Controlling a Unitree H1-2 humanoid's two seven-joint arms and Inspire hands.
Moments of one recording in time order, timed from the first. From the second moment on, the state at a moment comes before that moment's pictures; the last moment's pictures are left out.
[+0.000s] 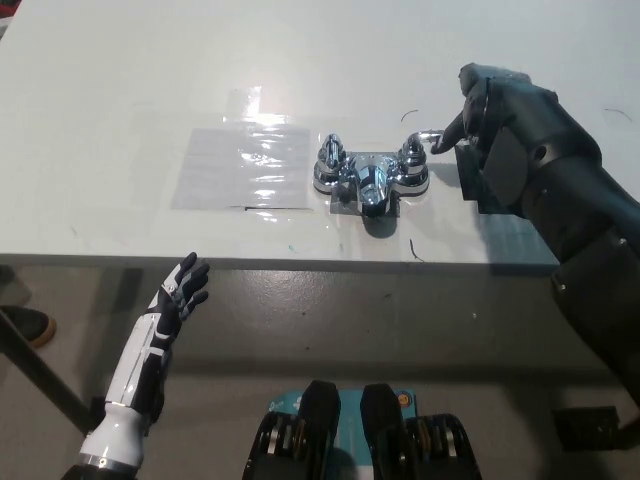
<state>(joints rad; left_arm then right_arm) -0.04 0.12 -0.01 -0.11 0.00 -0.15 -0.11 -1.39 -0.12 0.61 1.45 -0.56 0.38 0.14</state>
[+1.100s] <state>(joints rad) -0.03 0.12 -0.01 -0.10 0.00 -0.15 -0.11 -1.13 -0.31 0.56 0.85 -0.42 0.31 0.54</state>
